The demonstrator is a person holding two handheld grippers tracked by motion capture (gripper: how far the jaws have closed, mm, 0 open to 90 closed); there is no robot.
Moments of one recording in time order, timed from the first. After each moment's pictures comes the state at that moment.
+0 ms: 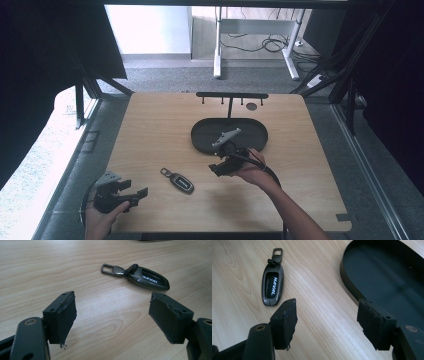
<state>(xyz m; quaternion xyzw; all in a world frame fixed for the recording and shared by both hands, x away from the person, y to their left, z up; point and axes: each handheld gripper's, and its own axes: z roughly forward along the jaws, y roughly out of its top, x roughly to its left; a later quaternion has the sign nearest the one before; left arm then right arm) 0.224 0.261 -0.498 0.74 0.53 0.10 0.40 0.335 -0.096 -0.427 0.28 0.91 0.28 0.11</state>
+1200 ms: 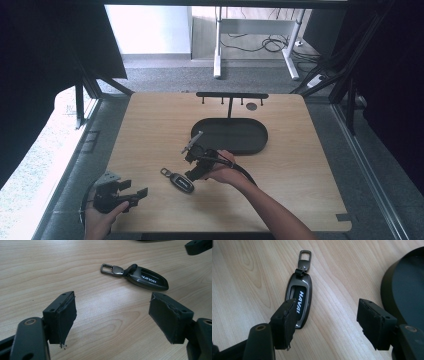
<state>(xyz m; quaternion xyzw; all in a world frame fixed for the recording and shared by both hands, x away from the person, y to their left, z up) 0.223 0.263 -0.497 0.74 0.52 0.10 0.40 0.339 -0.017 -0.448 0.23 0.94 0.24 0.07</state>
